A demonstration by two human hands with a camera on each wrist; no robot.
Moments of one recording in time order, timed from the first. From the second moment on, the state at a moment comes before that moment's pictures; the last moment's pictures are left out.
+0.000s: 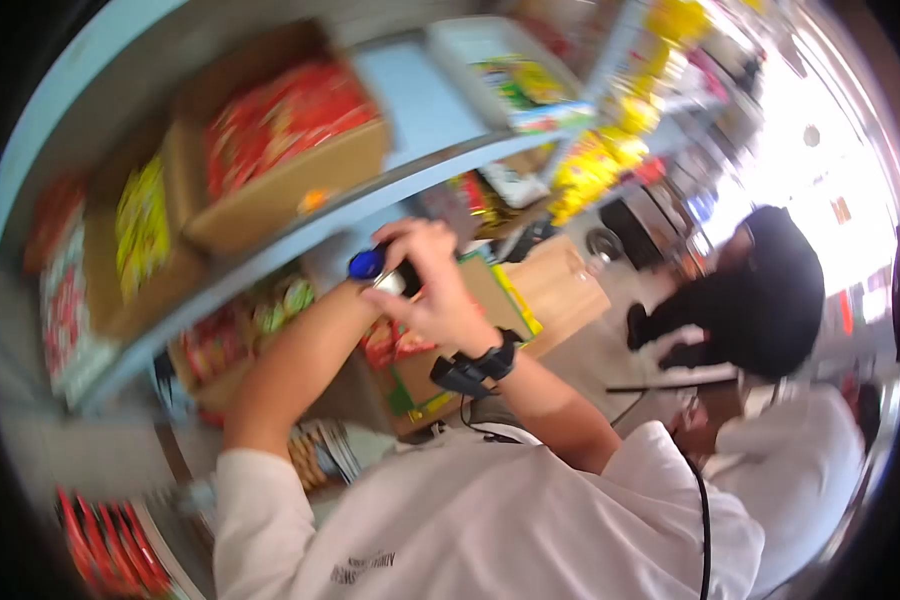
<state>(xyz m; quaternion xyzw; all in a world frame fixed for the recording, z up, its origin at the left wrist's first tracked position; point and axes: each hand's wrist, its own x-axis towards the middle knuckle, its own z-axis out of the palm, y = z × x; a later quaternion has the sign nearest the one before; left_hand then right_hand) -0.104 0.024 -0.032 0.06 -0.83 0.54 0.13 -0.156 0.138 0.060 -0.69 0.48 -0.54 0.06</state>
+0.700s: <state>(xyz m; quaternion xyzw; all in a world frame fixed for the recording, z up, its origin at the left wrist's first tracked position) -0.203 0.101 -0.151 0.12 -0.94 -0.30 -0.14 -0.314 0.236 -0.073 -0.53 0.54 -0.54 0.37</state>
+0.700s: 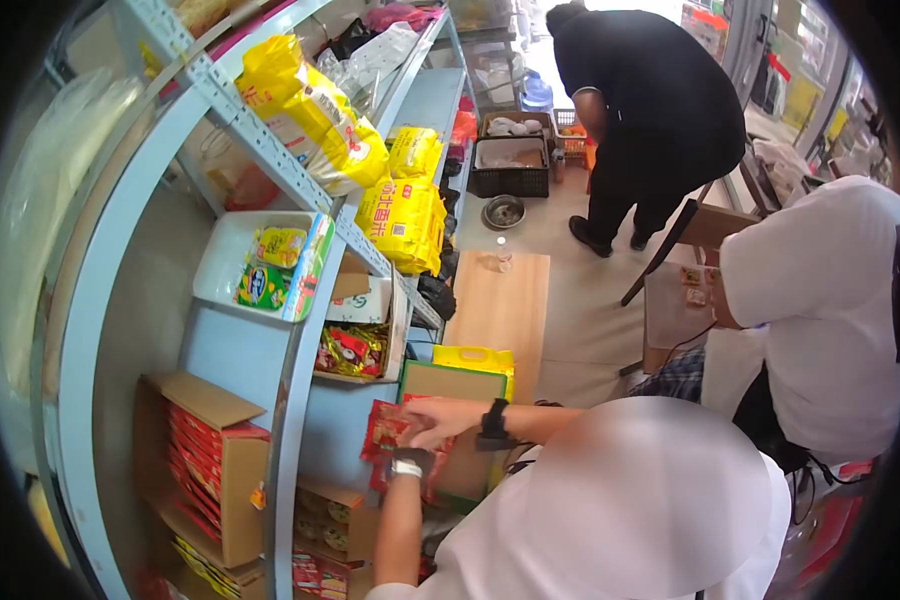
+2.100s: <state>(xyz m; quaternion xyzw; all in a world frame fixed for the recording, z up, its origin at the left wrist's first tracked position) -0.802 0.141 0.036 0.10 -0.98 -0.14 0.04 -0.467 0.473 -0.272 -0.09 0.75 -0.41 0.51</state>
